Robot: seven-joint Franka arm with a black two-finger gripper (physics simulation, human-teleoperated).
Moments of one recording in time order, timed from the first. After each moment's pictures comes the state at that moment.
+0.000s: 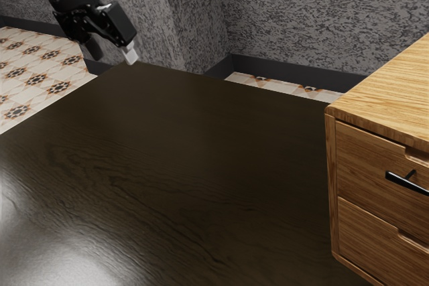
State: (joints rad) arm 0.00 0.02 0.17 -1.12 -0.07 1.34 0.07
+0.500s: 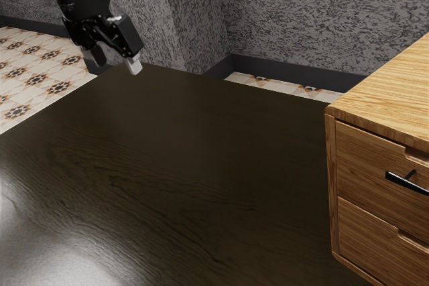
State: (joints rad) arm -0.01 0.06 0.14 -1.13 0.00 1.35 0.16
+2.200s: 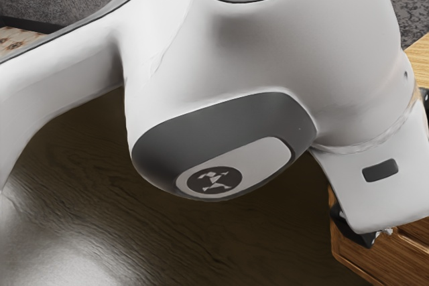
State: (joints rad) arm -0.54 0.06 -0.23 -1.41 0.32 1.88 0.88
